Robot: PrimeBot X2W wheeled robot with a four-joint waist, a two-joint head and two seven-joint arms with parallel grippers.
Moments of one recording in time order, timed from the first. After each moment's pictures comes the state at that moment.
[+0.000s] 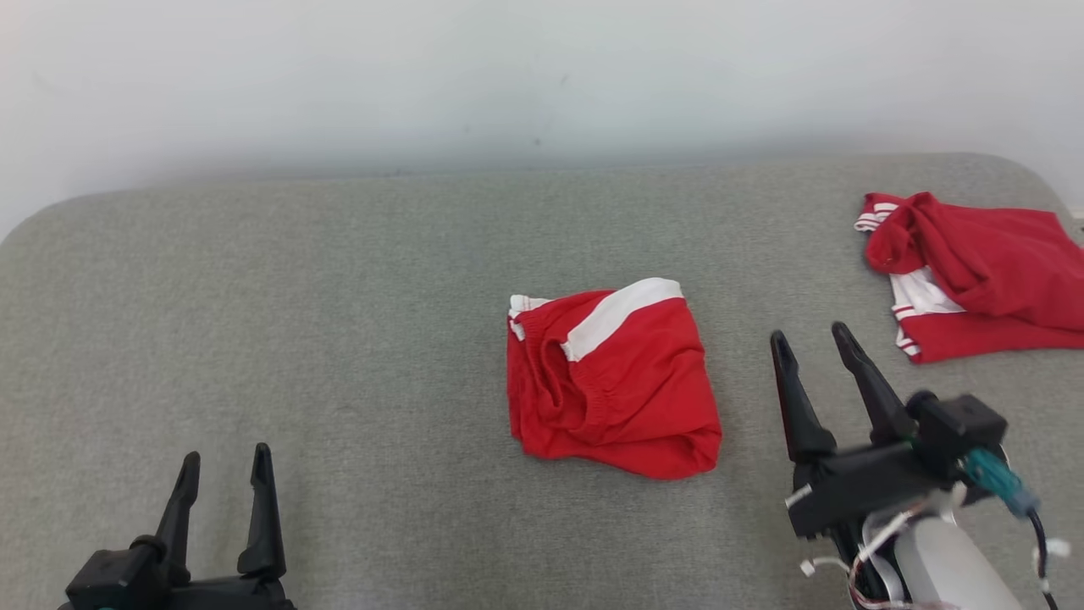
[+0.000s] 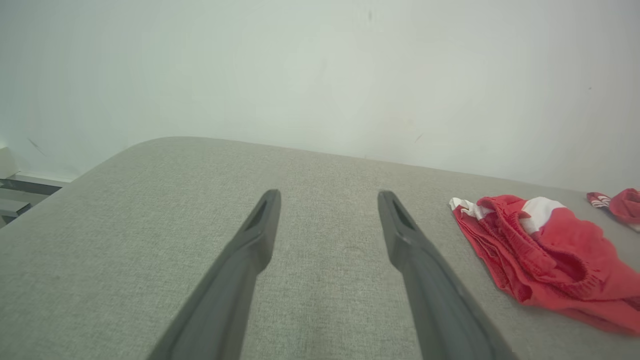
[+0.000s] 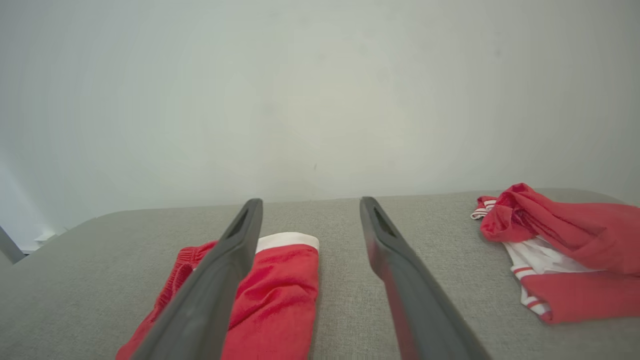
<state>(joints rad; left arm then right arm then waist) -0.05 0.05 0.11 0.17 -0.19 -0.12 -0.26 -0.31 -0.18 0.20 0.36 0.36 0.13 -0.25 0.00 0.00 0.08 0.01</state>
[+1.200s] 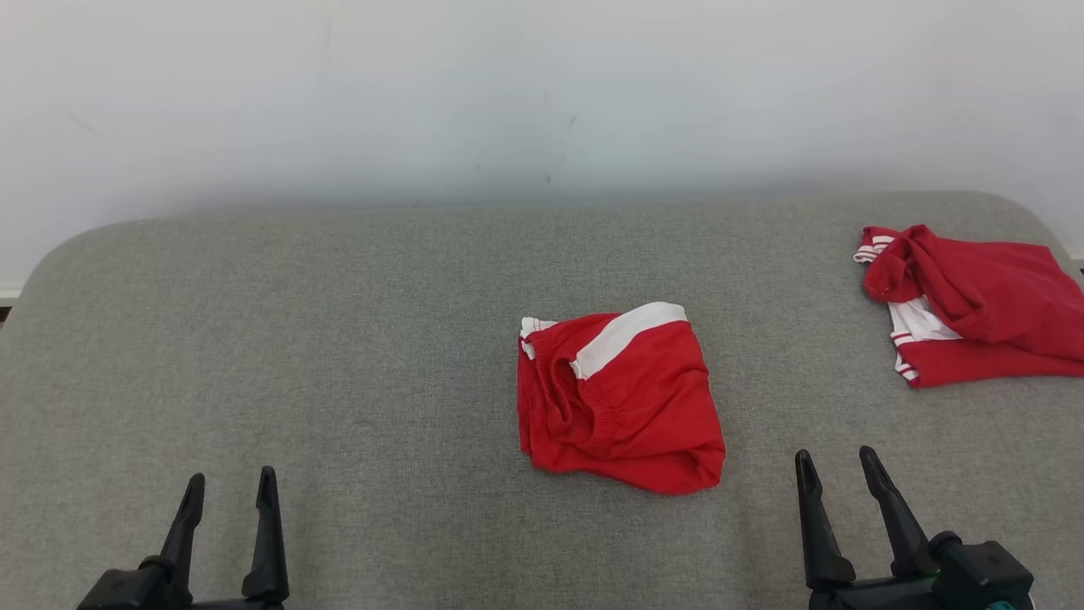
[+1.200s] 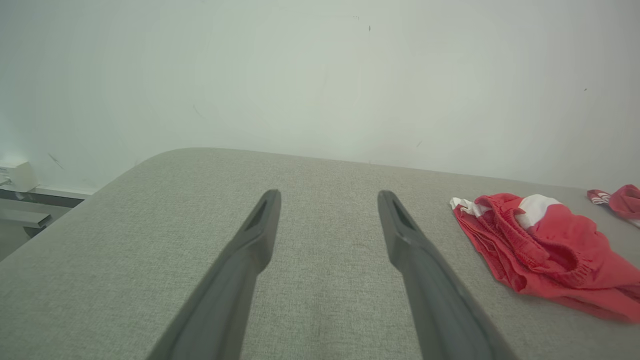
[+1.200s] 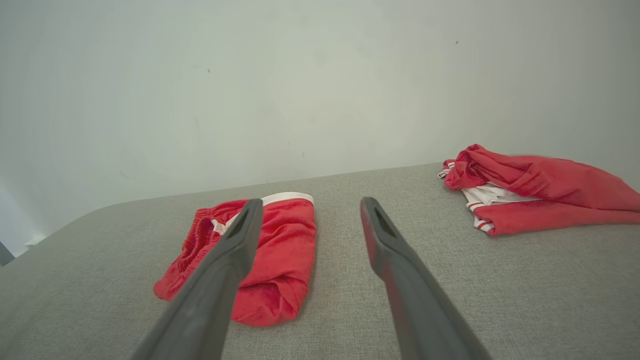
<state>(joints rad) -0.01 0.05 0.11 0.16 -0.15 -0.12 -0.26 0.04 -0.06 0.07 0.11 0.23 0.13 -0.25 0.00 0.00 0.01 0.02</state>
